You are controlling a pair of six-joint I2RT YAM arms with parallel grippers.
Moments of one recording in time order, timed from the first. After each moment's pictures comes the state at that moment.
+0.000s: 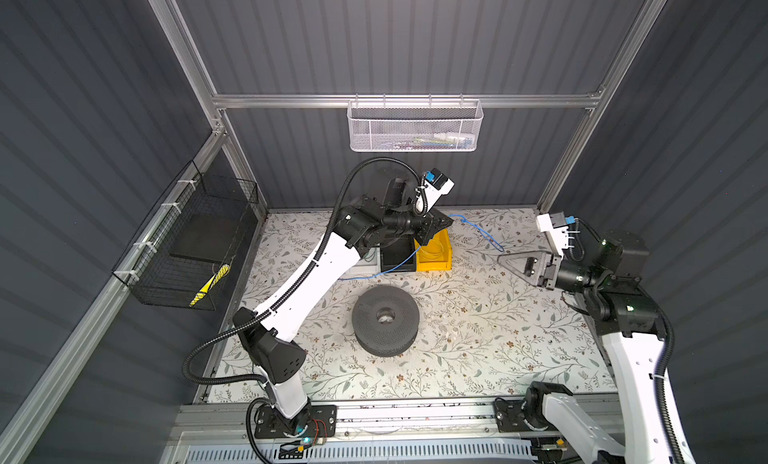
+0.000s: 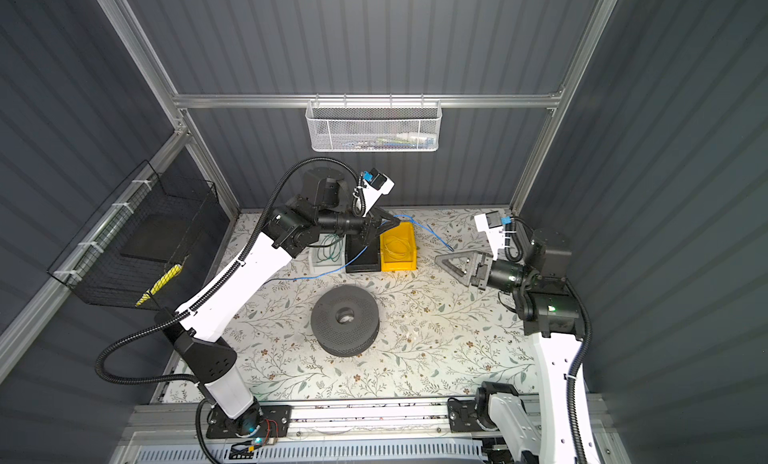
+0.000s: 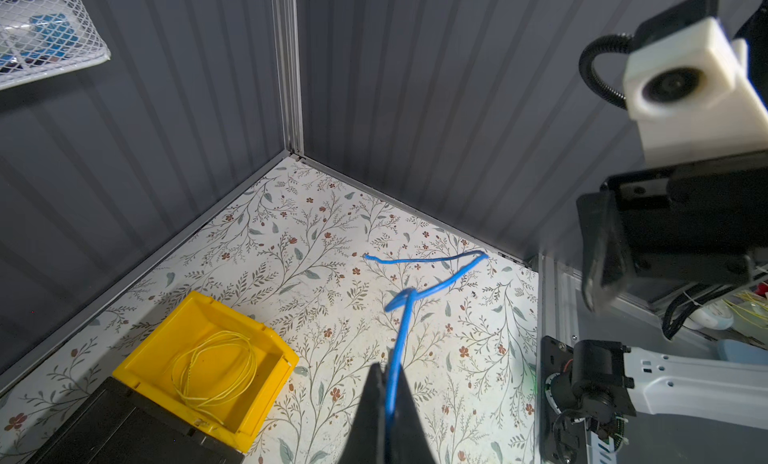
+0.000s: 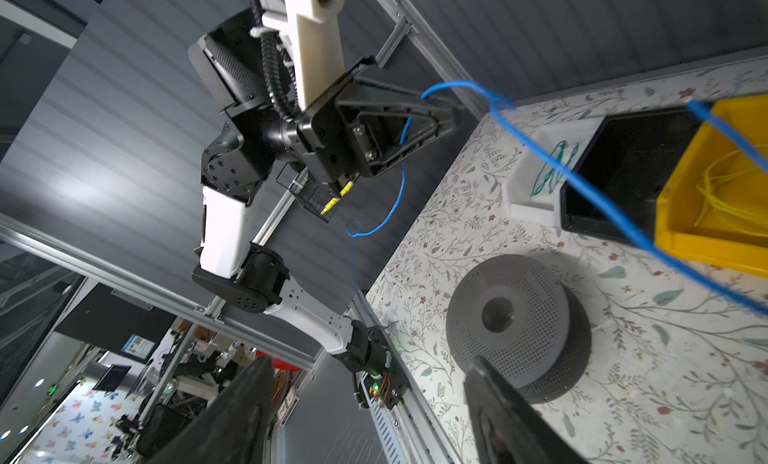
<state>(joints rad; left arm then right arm) -0.74 1.75 2.01 -0.69 0.52 0.03 -0.16 0.92 1.18 -0.56 -1.25 0.56</state>
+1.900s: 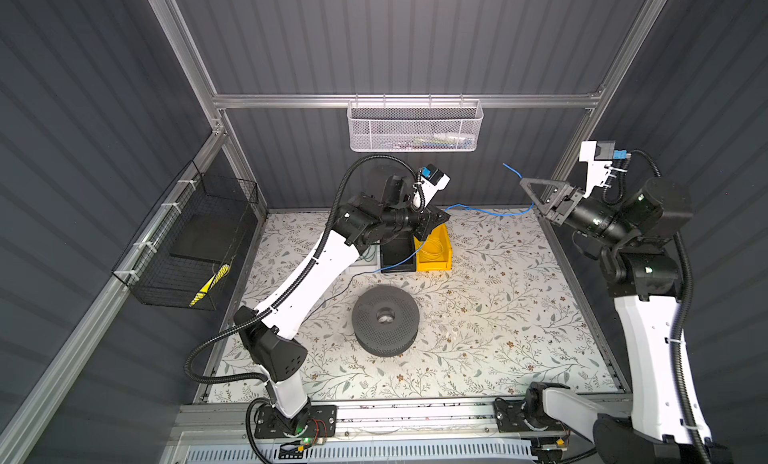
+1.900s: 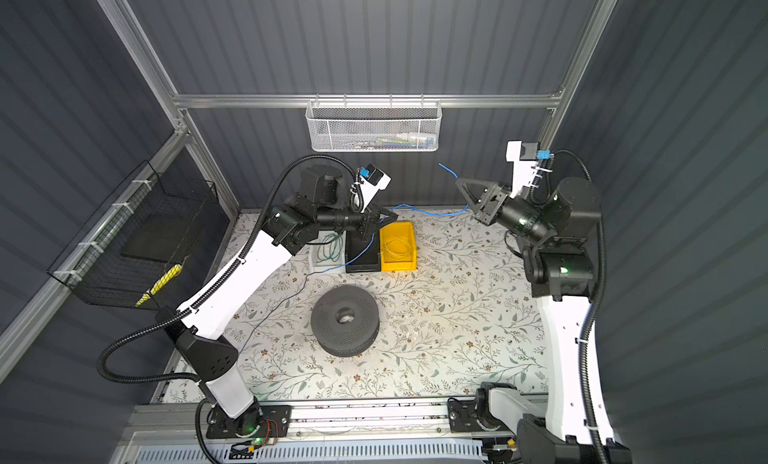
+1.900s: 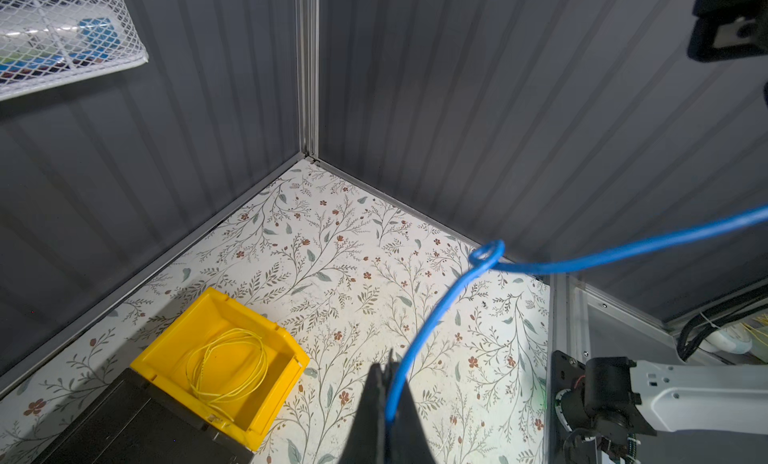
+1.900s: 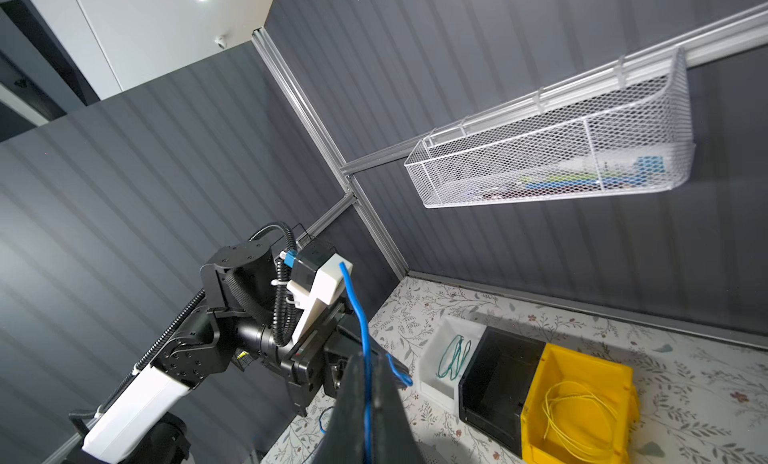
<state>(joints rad) -0.71 1.77 2.03 -0.68 0.47 0.00 -0.03 1.12 1.55 -0.30 -0.87 0.58</state>
